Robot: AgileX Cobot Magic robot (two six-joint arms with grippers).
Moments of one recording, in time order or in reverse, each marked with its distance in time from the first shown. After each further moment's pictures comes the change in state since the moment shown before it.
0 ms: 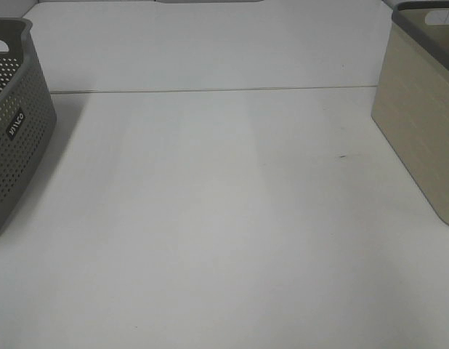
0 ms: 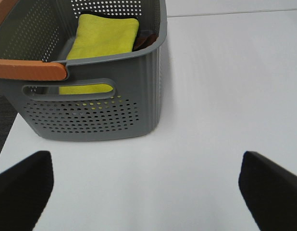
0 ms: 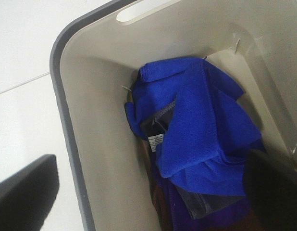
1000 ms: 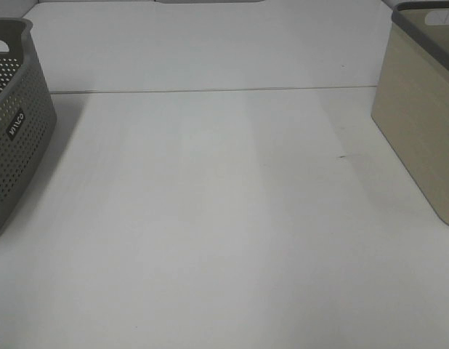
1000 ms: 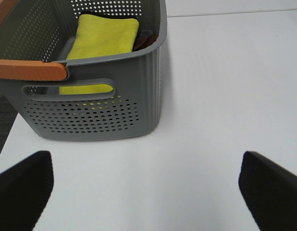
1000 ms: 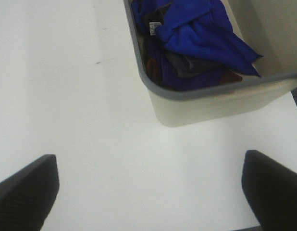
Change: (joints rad) left arm 0.000 0.000 0.000 0.000 0.000 0.000; right arm 0.336 -1.131 1.061 -0.341 -0.101 0.166
